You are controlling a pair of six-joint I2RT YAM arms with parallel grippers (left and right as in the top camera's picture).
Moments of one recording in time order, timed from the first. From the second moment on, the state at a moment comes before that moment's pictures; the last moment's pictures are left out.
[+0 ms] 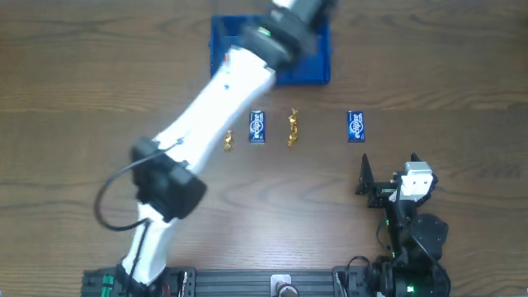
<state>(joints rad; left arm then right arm) -0.66 2.23 2.33 -0.94 -0.33 -0.56 -0.09 0.01 0.07 -0.22 -0.12 0.01</state>
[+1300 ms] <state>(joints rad) -0.38 2.19 2.02 -0.84 -0.16 -0.36 -0.09 0.01 0.07 -0.22 -0.12 0.01</state>
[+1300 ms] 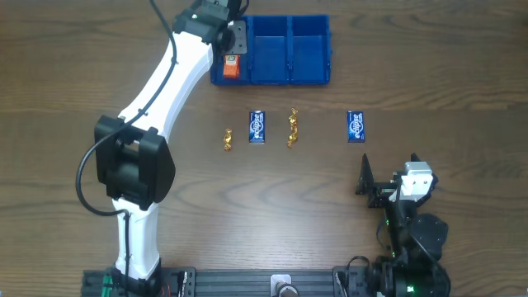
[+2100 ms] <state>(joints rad) -0.37 2.22 2.02 -0.82 -0.13 -0.35 -0.09 0.01 0.07 -0.22 -0.12 0.01</state>
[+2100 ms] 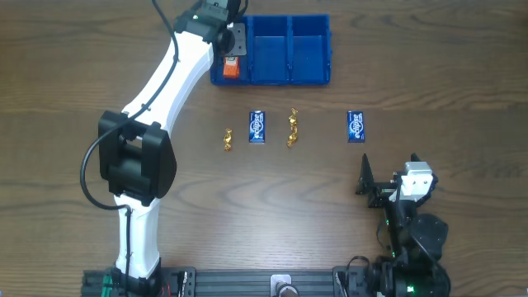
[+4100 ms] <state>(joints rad) 0.01 0.01 0.01 0.05 0.08 -0.09 -0.09 0.01 0.07 -0.22 -0.12 0.01</state>
